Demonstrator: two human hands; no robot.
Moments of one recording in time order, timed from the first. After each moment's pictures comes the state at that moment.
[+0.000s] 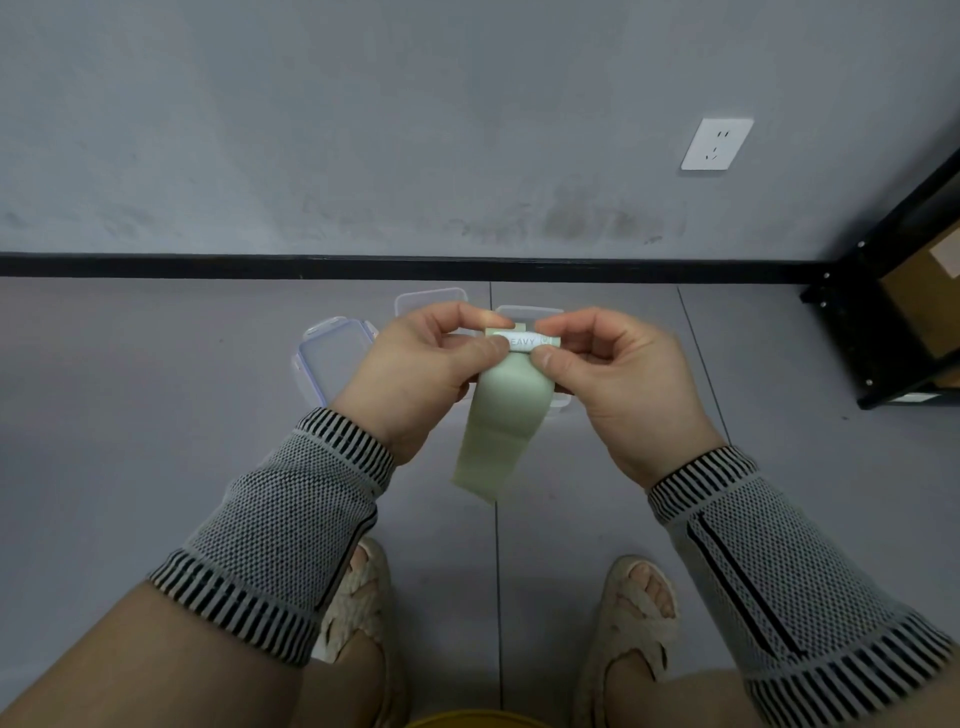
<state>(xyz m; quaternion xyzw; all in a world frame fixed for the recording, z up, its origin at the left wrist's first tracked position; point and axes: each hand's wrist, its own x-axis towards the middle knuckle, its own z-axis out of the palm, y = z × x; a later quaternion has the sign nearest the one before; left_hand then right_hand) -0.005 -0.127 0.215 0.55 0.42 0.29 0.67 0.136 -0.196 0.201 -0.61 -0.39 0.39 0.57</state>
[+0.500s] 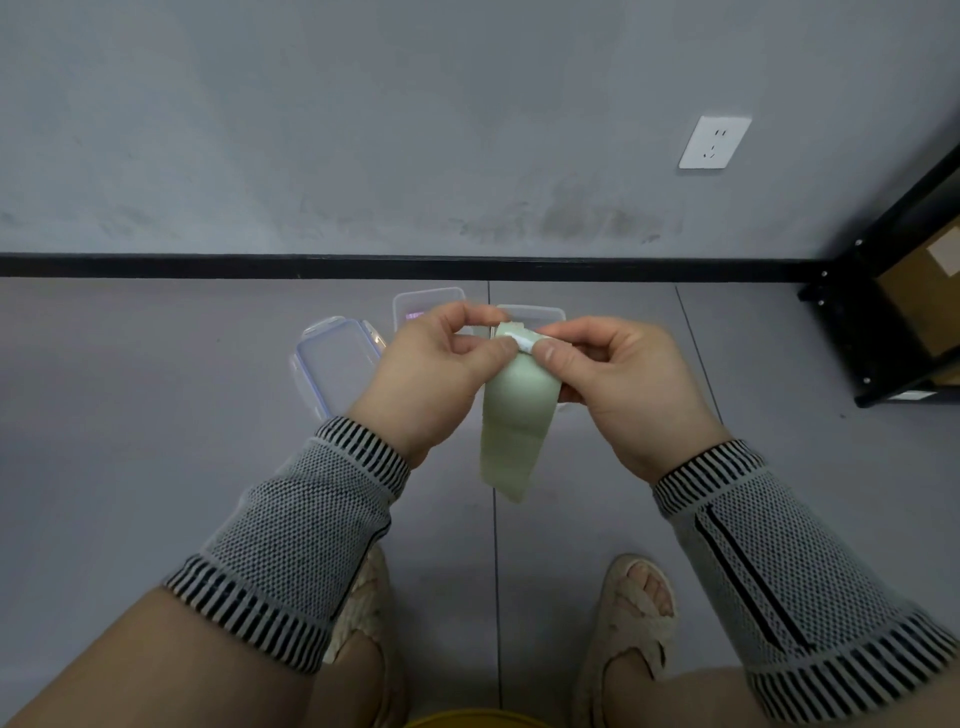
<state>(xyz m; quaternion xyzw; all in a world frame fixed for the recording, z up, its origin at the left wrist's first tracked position) 0.002 -0.129 0.203 0.61 0.43 0.29 0.59 0.142 -0.195 0.200 -0.64 -0.38 0.41 0.53</state>
